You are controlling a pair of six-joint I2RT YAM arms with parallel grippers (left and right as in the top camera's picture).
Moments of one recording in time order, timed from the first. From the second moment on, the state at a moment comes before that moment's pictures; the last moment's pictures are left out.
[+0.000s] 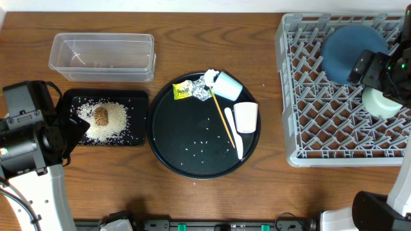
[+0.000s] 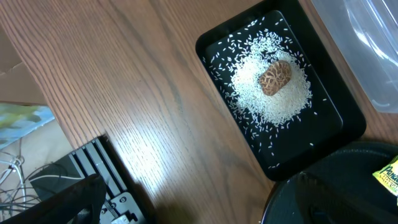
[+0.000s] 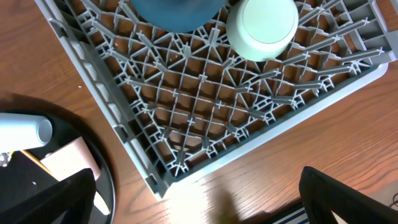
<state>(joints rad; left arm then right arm) 0.32 1.15 1.45 -1.49 -0.28 -0.67 -0.14 1.64 2.13 -1.69 0.15 0.36</state>
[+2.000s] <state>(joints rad) -0.51 1.78 1.45 -0.72 0.51 -0.14 -0.14 1.64 2.13 -1.69 0.15 0.36</state>
